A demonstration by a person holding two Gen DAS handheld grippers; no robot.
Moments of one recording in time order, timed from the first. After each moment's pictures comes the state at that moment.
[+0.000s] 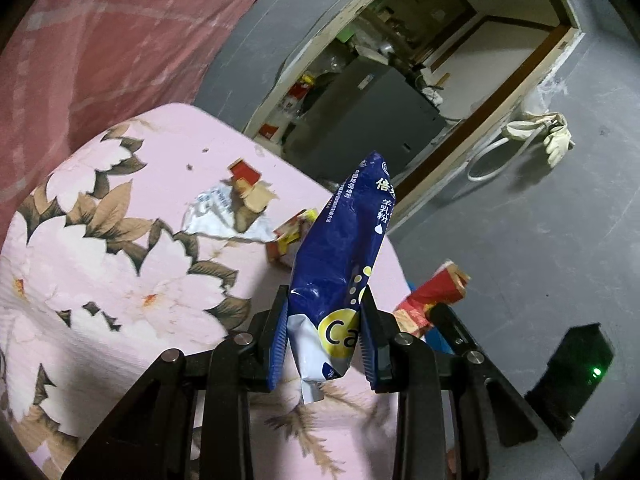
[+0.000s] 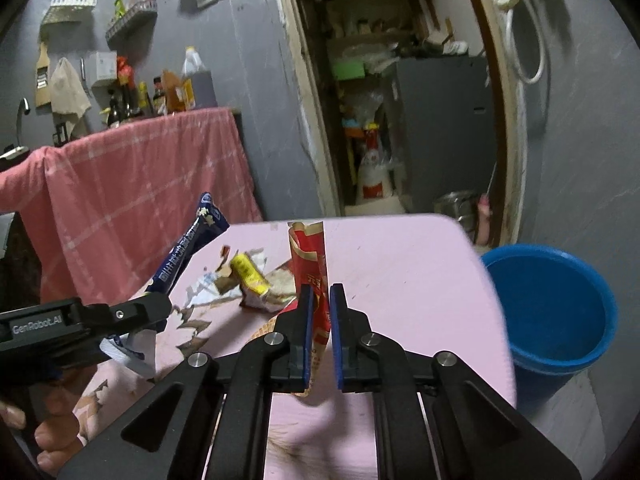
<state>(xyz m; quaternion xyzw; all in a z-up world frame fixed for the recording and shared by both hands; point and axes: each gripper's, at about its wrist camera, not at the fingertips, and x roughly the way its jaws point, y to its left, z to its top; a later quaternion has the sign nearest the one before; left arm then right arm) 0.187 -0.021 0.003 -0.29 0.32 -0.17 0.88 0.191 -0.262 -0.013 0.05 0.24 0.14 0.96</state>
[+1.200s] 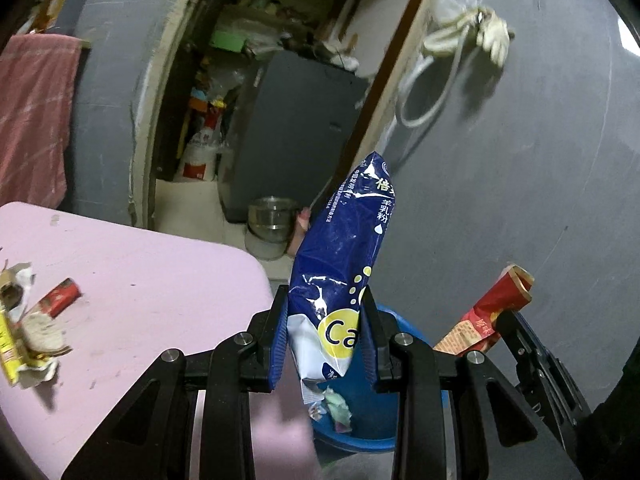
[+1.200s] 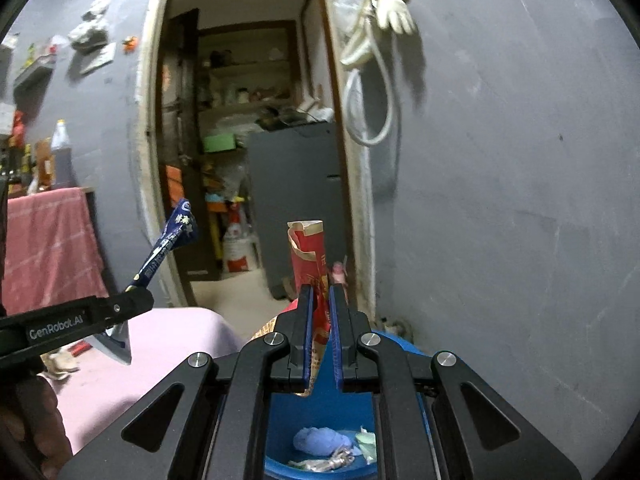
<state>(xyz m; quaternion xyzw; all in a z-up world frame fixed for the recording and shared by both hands) 0.297 -0.282 0.007 -0.12 0.28 -0.23 0.93 0.220 -0.459 -0.003 0.05 0.13 -0.09 0.99</state>
